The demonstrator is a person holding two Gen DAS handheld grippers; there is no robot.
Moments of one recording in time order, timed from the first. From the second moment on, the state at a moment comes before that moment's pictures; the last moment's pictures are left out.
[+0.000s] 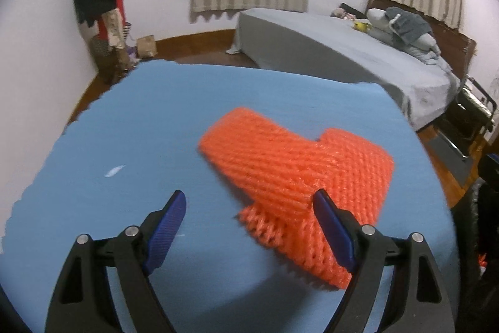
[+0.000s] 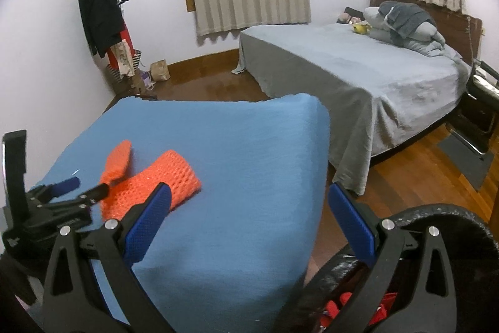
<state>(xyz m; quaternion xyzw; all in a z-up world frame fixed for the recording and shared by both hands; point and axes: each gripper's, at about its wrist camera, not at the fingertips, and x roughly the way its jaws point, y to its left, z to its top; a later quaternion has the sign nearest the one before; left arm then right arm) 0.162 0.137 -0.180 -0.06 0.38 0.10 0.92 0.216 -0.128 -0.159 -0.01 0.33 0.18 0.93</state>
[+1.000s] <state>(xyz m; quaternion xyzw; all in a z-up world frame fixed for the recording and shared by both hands) 0.169 0.191 -0.206 -0.13 0.41 0.11 0.90 0.230 -0.064 -0.180 -0.04 0.35 0.21 0.91</state>
